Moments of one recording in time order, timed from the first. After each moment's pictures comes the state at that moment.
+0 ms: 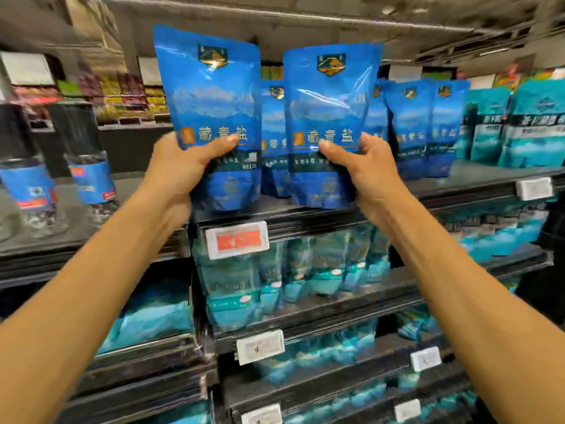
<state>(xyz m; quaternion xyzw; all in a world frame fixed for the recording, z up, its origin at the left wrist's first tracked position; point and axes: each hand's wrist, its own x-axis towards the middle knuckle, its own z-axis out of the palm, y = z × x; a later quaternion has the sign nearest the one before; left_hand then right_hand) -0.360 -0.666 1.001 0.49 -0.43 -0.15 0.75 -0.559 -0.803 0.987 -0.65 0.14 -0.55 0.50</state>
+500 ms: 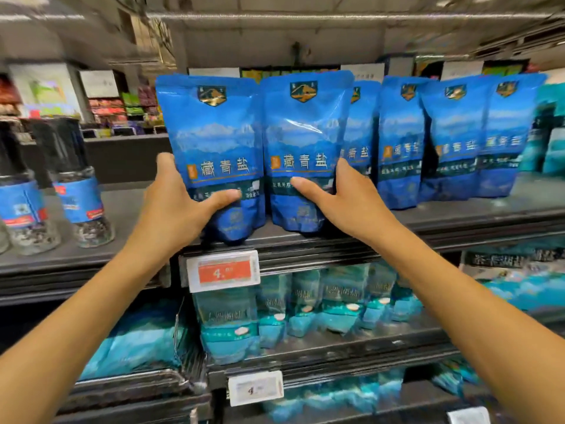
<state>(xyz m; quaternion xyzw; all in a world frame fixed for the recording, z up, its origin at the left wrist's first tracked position) -0.345 -0.681 0.973 0.70 -0.43 0.17 0.54 -0.523 -0.858 0.972 -0.86 0.25 -0.39 0.22</state>
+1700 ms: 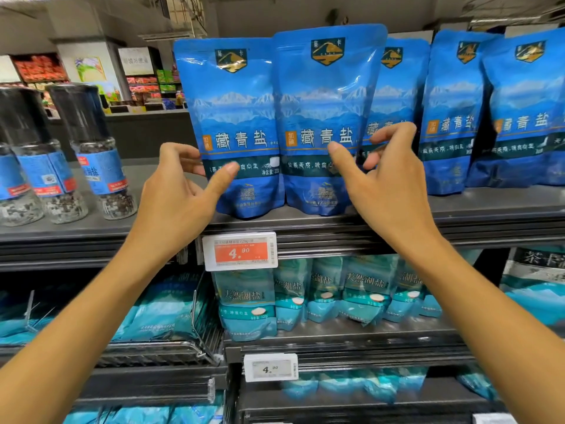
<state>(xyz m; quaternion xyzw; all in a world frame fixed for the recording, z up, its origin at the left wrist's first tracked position) -0.344 -0.662 0.953 0.74 -0.39 0.22 0.51 -0.520 -0.853 0.956 -0.76 0.19 -0.57 0.24</state>
